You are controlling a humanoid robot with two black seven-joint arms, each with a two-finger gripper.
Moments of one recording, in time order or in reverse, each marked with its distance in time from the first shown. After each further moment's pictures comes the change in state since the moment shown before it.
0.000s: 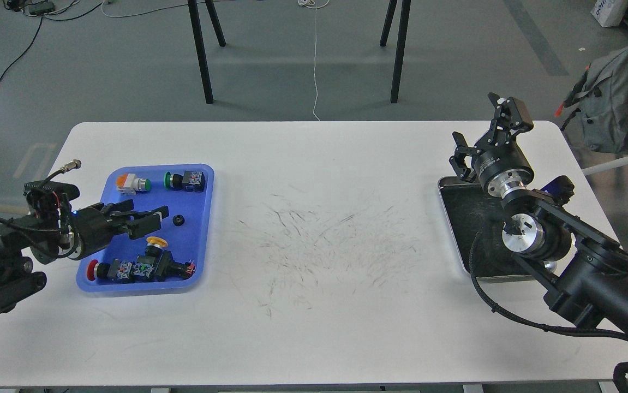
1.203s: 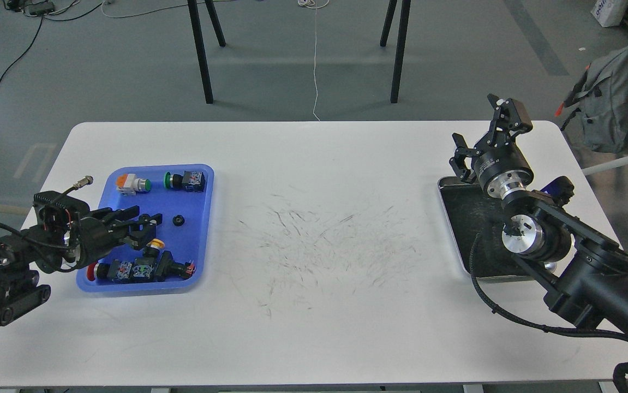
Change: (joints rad) left arm 0.025 -0.094 0.106 0.159 0.020 0.111 0.000; right arm 0.000 0.003 -0.006 -0.005 -0.005 0.000 0.000
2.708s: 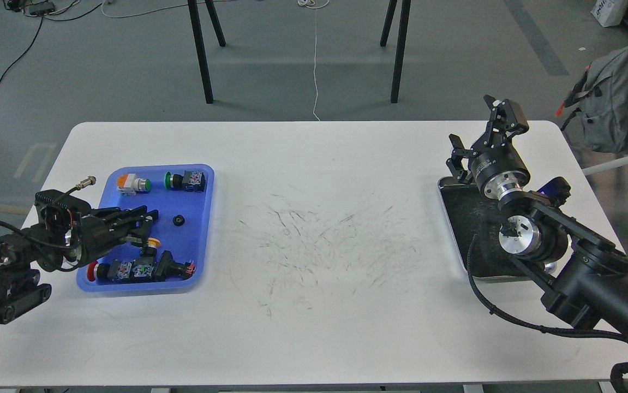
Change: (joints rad) left arm -0.023 -0.006 0.017 0.006 -0.013 0.022 0.000; right arm -0.001 0.008 -0.005 -0.002 -0.001 -0.002 0.000
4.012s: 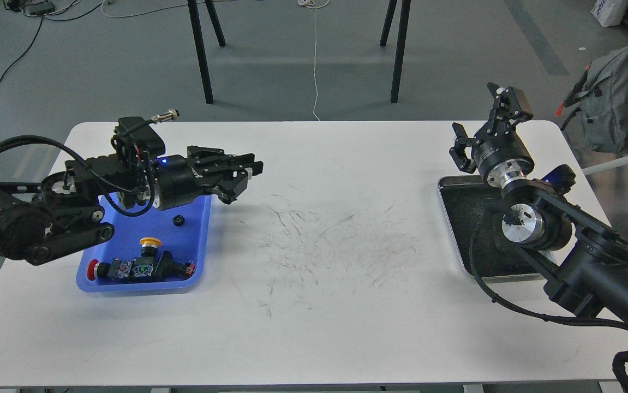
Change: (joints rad) left arm -0.346 -0.039 -0.011 -0.477 0.146 -0.034 0.000; right arm 0.066 -0.017 -0.004 -0.018 0.000 -0.013 -0.014
